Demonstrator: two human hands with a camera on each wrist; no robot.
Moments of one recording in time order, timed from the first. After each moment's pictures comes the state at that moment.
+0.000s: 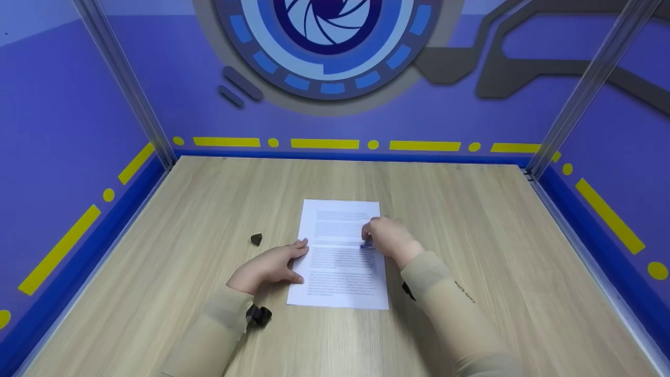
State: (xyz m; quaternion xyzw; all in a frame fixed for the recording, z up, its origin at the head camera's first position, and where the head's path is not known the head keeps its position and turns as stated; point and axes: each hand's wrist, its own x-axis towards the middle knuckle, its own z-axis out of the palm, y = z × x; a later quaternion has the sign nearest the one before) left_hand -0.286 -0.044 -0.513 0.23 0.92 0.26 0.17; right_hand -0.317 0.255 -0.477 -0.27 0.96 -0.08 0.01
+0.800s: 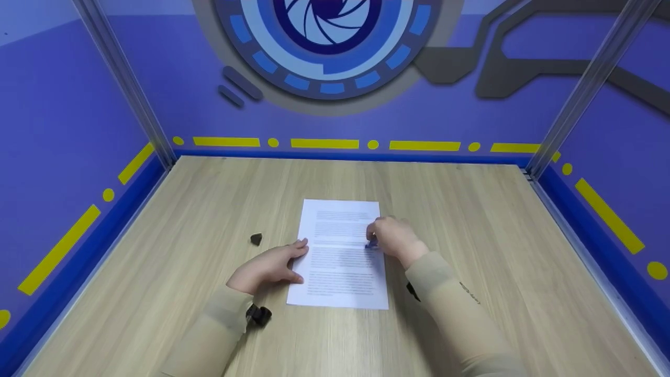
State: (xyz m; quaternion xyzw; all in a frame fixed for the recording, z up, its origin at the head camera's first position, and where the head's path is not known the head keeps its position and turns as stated) left_hand -0.285 -0.044 -0.513 0.23 0.92 0.27 0.17; right_hand -0.315 0.263 -0.476 -0.25 0.97 -0.09 0.02
